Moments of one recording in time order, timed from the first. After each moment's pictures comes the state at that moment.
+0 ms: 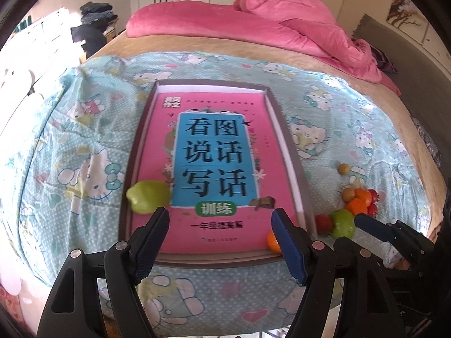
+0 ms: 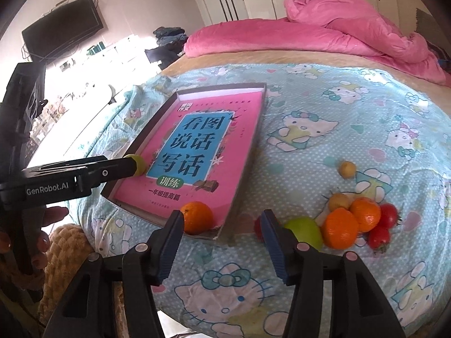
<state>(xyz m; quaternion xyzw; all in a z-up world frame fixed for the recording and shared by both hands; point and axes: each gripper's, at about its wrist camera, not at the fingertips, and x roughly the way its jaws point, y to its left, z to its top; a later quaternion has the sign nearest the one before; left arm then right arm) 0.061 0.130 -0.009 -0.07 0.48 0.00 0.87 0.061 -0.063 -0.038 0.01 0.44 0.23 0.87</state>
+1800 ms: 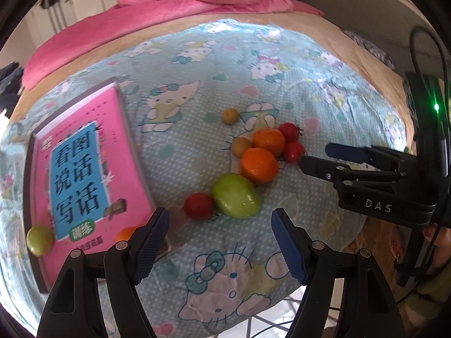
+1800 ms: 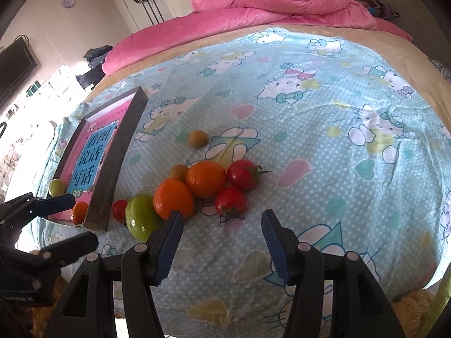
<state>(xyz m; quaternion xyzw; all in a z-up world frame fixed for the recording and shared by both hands) 0.067 -0.040 -0.039 0.09 0.52 -0.18 0.83 0.072 -0.214 -0.072 0.08 0.48 0.09 0.87</state>
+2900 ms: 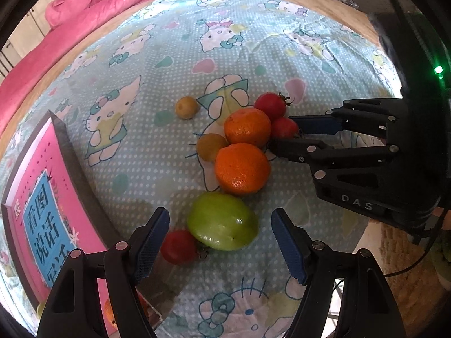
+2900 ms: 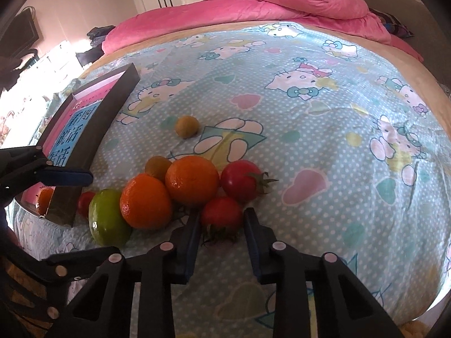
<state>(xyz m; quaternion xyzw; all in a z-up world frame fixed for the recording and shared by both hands) 0.106 -0.084 -0.083 0.21 0.54 -0.27 0.77 0.102 -0.202 -0.106 0.02 0.49 0.09 0.87</state>
